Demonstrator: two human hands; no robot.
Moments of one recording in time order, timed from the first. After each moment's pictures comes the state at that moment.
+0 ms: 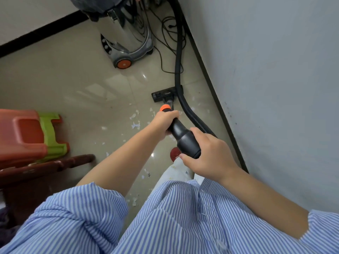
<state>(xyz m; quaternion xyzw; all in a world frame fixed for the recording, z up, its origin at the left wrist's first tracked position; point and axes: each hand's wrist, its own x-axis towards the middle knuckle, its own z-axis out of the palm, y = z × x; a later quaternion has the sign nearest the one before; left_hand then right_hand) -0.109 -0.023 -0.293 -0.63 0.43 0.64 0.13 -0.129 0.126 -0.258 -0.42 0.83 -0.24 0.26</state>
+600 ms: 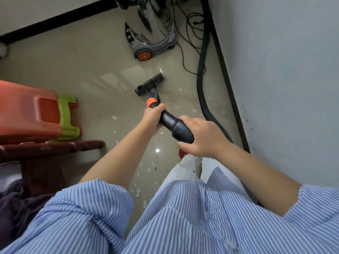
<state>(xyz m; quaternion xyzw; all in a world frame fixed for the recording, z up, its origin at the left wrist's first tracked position) -0.034 -0.074 -0.315 -0.67 0.36 0.65 -0.03 -0.115 0.062 -0.287 -0.58 0.74 -0.21 0.26</state>
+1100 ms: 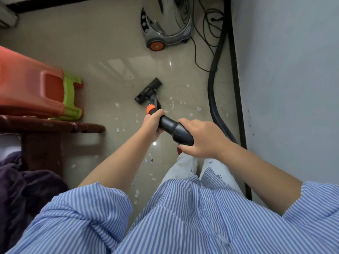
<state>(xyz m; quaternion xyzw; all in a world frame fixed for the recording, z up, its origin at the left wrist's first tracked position) 0.008 -0.059 -0.327 -0.69 0.25 0.68 -0.10 -0.107 0.055 -0.281 -0.66 0.68 -0.13 0.29</state>
